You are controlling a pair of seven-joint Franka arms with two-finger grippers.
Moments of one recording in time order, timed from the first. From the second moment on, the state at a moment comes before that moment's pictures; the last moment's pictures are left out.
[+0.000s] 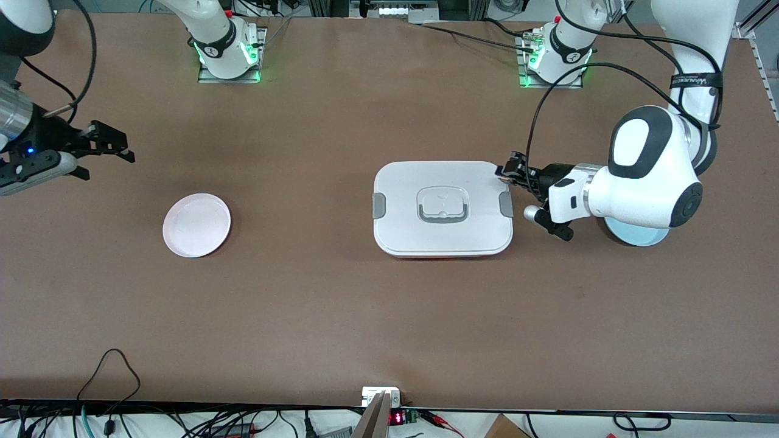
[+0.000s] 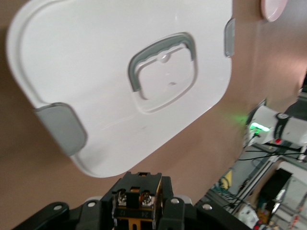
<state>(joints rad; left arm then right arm) -0.17 0.37 -0.01 -1.67 -0.59 1.58 0.34 0.23 0.03 -0.23 -1.71 0.09 1.65 -0.27</state>
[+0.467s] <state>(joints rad) -0.13 0.38 -0.01 -1.67 -0.32 1.57 0.54 0.24 0.03 -0.20 -1.66 0.02 1.64 -0.16</state>
